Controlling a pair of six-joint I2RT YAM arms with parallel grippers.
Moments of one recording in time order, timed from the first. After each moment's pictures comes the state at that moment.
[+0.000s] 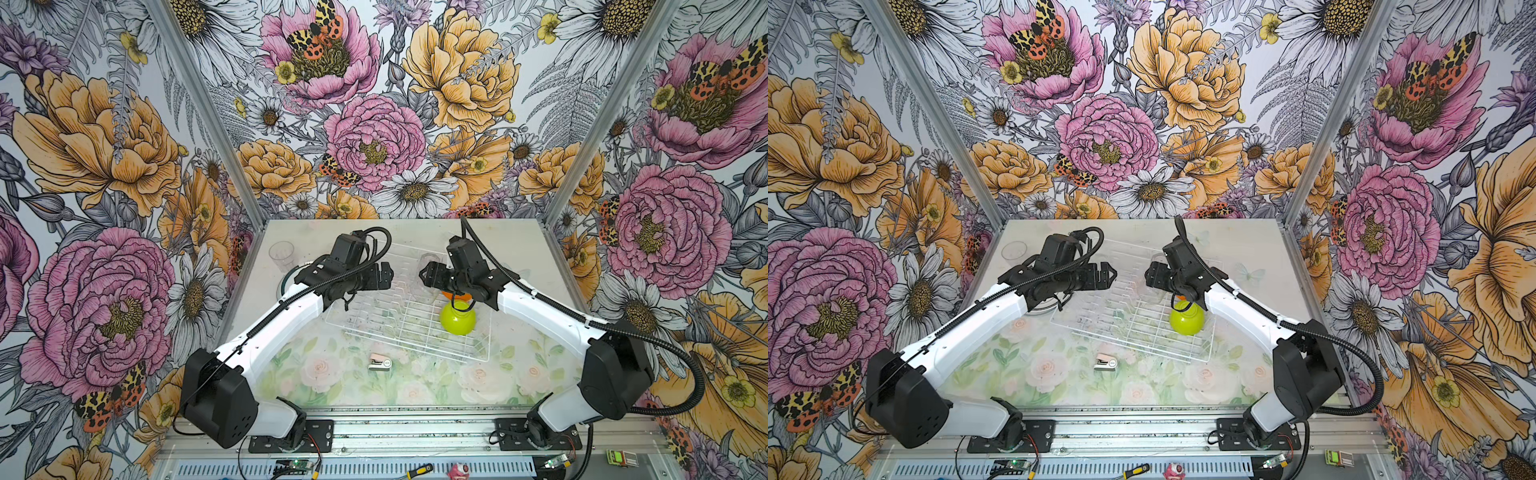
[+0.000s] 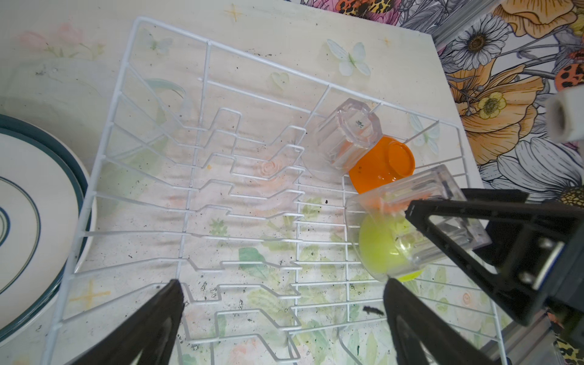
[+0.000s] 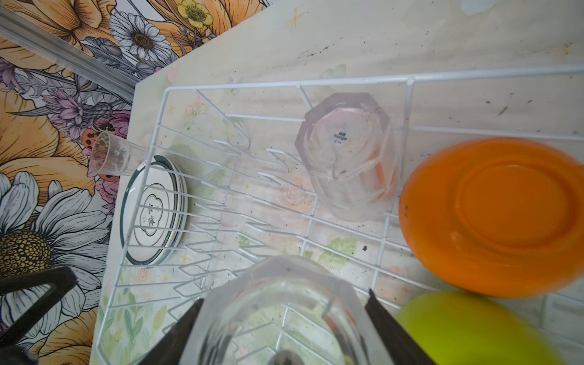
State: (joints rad) left arm -0.51 1.37 1.18 -0.54 0.07 -0.46; right arm 0.55 1.52 1.17 -0.41 -0.08 0.71
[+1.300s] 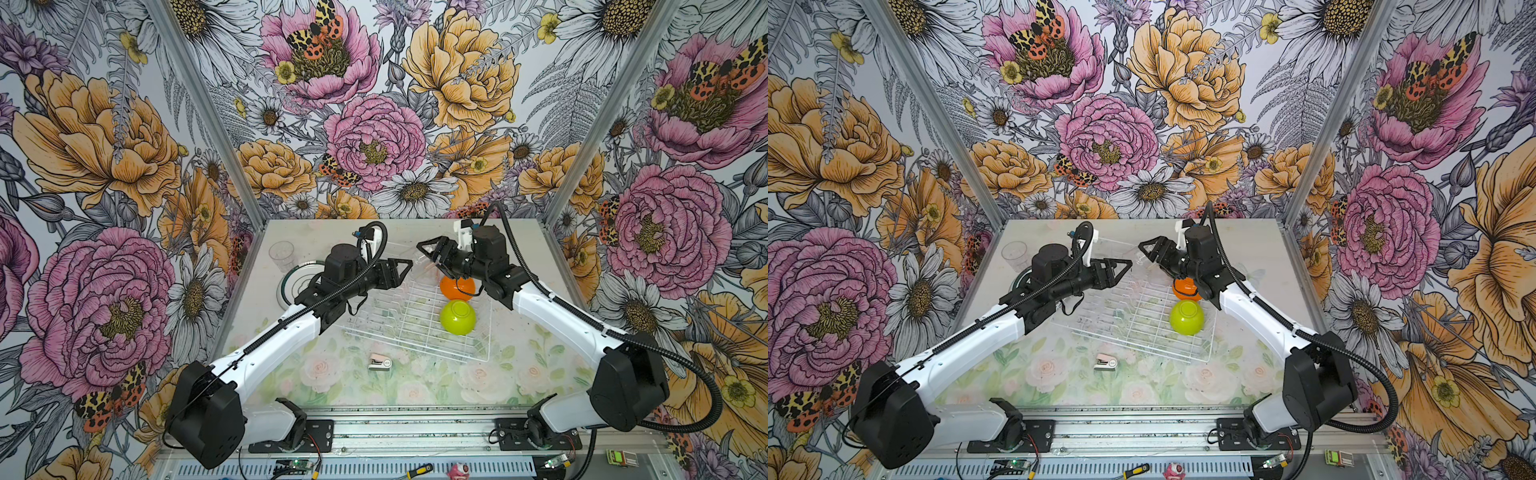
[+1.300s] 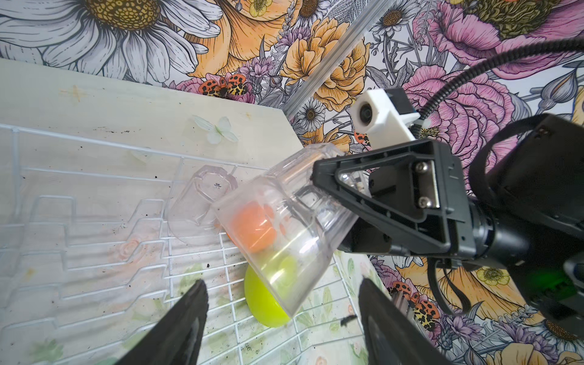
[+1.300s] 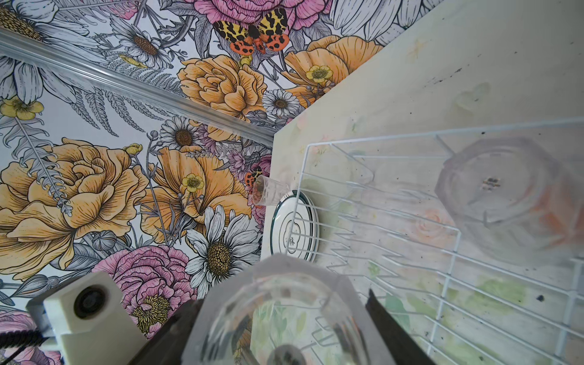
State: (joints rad) left arm -0.56 1.29 0.97 0.04 0.32 -0.60; right arm 0.46 1.45 1.13 -0.07 -0.40 1.00
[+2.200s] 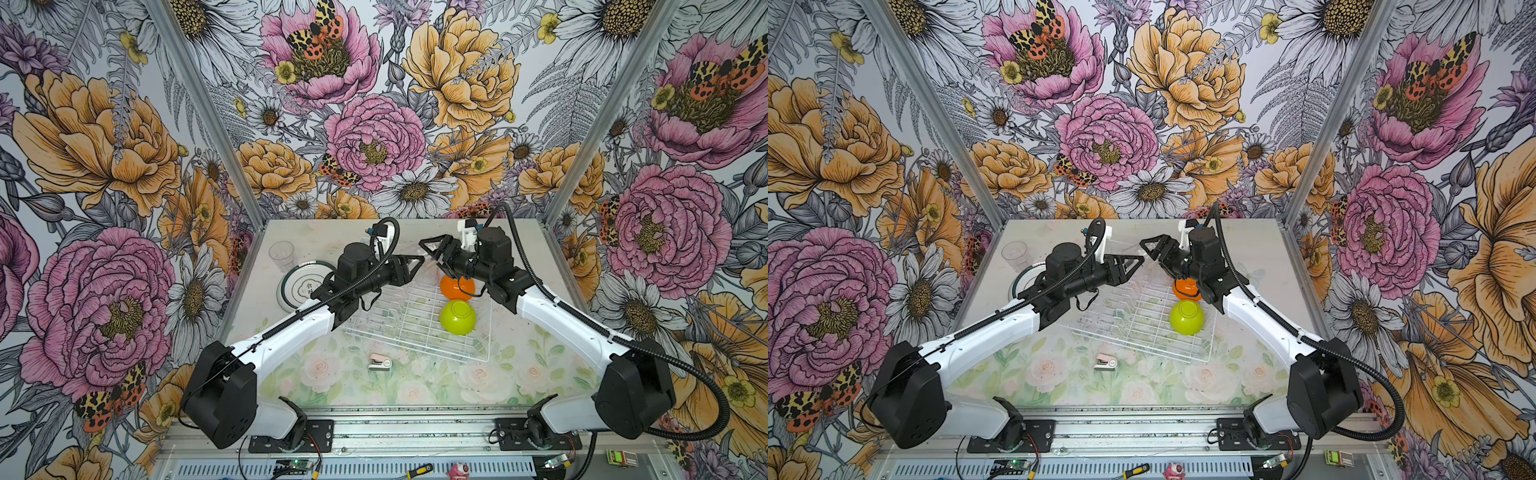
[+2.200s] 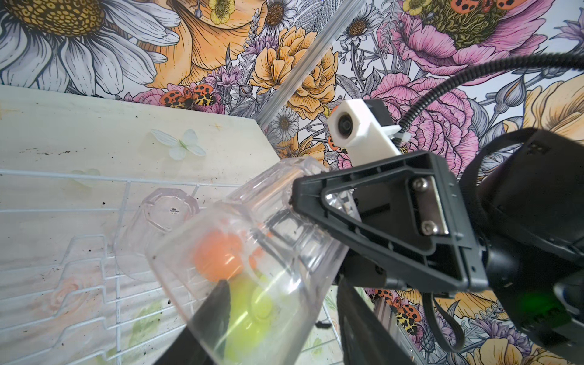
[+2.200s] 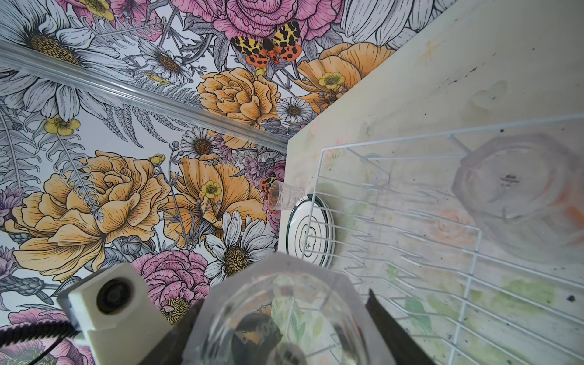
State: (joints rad) left arm -0.62 1.39 1.00 0.22 0.33 -0.64; right arm 0.46 1.41 1.10 -0.01 -0.41 1.06
